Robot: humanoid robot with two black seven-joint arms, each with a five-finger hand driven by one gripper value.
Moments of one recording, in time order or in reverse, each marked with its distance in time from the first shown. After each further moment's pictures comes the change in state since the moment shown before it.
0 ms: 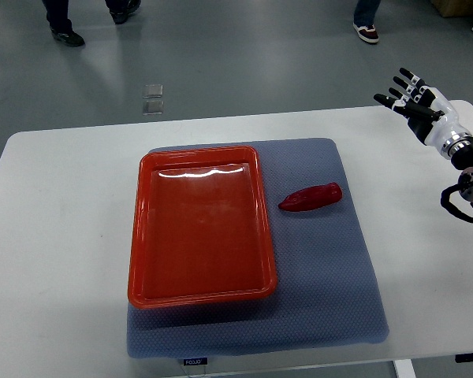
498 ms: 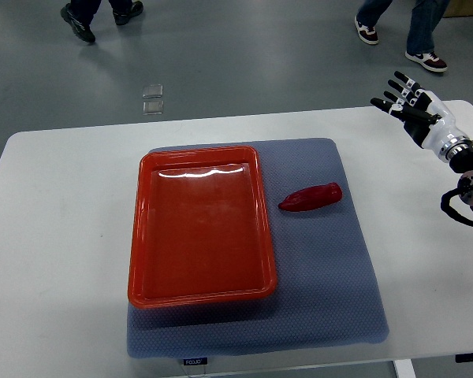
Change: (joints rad) left arm 0.002 0.000 0.002 0.001 0.000 0.001 0.000; right arm -0.009 0.002 -0.009 0.000 -0.001 0.045 0.007
